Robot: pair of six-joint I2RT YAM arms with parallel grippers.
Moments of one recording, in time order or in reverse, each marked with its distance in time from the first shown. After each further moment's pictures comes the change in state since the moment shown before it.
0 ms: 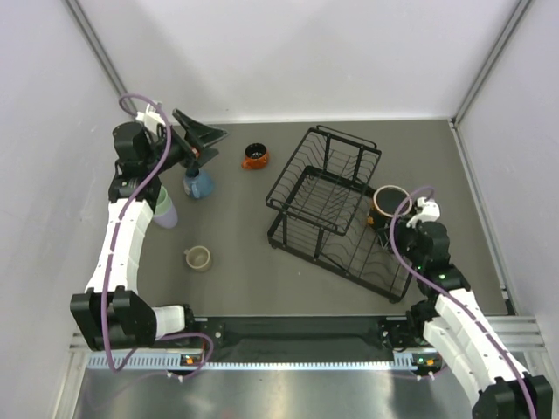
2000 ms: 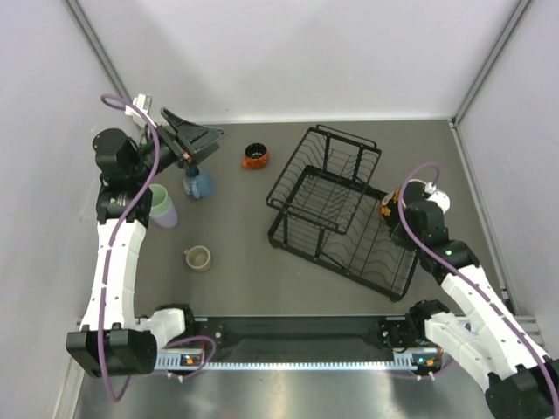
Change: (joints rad) left arm -0.006 -0.161 0.004 0.059 0.089 -0.084; right arm 0.131 0.166 0.327 -0.491 0.342 0.206
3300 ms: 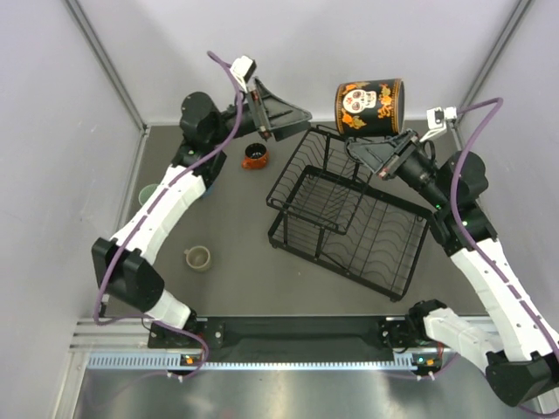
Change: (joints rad) left arm -0.484 0.430 0.310 0.436 0.017 -0.256; right arm 0.045 0.155 0.452 0.606 -0.625 0.269
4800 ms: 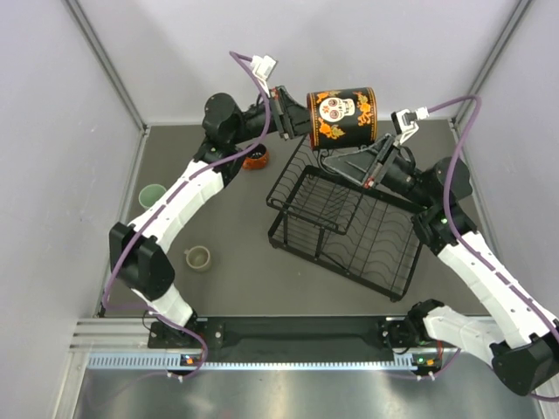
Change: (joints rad) left arm -0.095 0.116 0.056 0.157 -0.029 0.241; right arm 0.127 0.071 -0.059 0.355 -0.225 0.336
